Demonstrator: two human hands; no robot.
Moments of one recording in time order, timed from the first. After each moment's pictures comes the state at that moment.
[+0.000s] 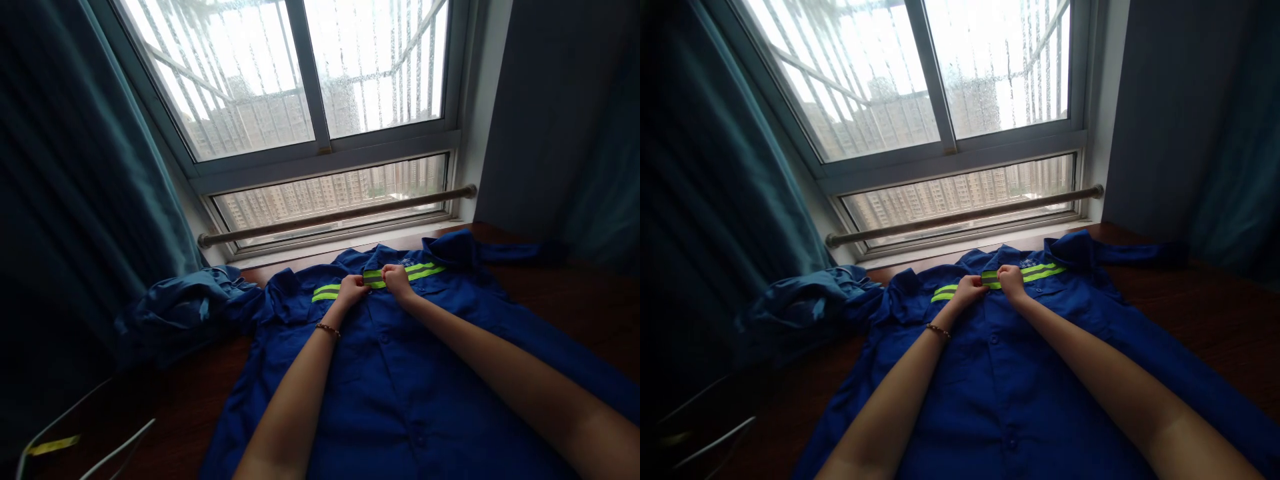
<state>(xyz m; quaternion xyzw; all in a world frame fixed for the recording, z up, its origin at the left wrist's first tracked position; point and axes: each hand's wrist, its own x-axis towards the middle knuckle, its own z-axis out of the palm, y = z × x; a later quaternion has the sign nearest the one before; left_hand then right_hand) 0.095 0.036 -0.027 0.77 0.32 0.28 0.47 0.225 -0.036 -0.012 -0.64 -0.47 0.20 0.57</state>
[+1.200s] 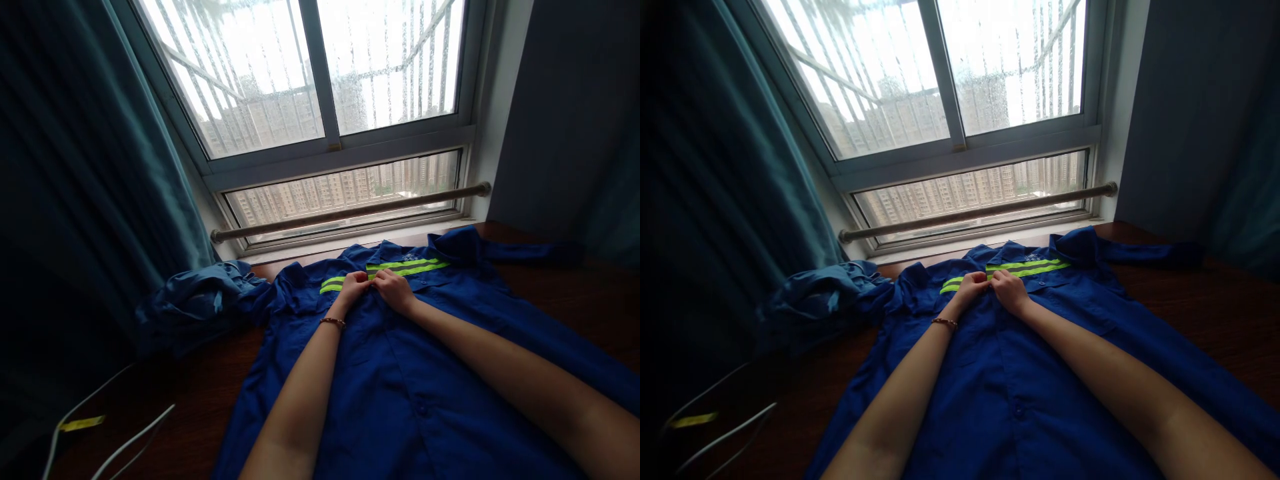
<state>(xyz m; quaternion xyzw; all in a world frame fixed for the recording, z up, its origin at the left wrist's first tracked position) 0.081 0.048 -0.035 0.75 0.26 0.35 0.49 0.206 -0.045 -0.025 -0.62 -0.74 -0.17 0.21</state>
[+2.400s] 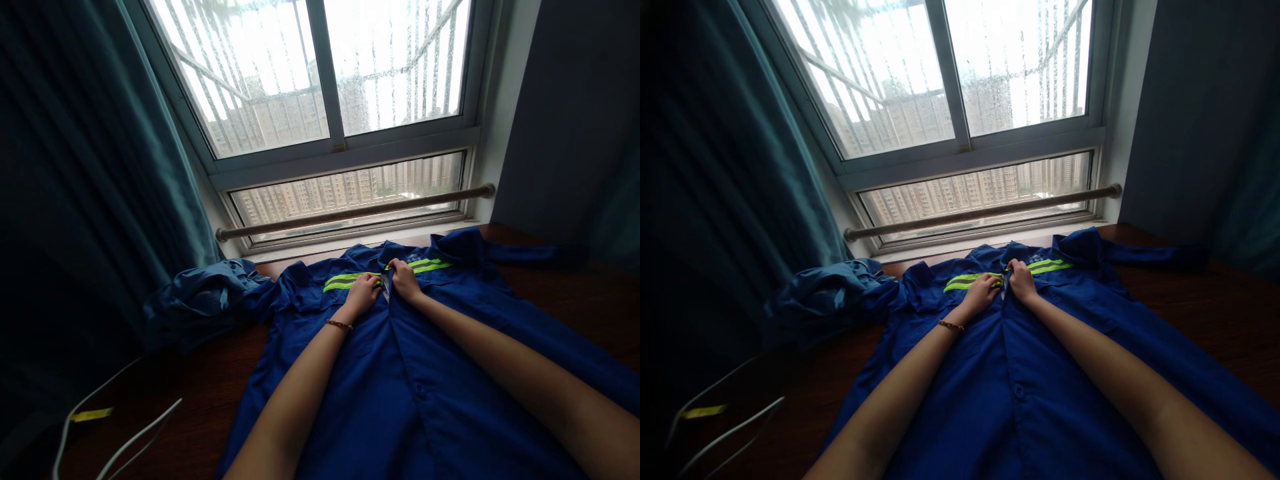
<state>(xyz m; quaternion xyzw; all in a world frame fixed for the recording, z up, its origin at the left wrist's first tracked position) 0.080 0.027 -0.041 0.91 0.28 0.29 0.13 0.231 -0.017 -0.032 -0.71 -0.57 -0.01 0.43</state>
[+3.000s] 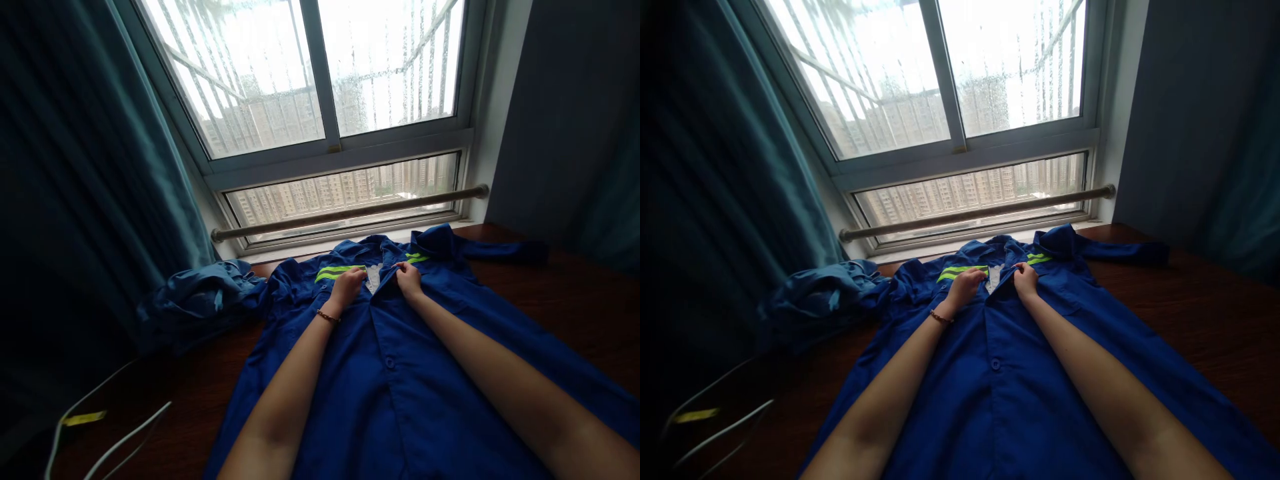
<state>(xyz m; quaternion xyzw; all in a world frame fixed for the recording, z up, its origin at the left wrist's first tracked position) 0.066 0.035 -0.009 0.90 0.27 0.31 0.12 0.246 -0.016 -0.049 -0.68 -0.40 0.13 0.60</state>
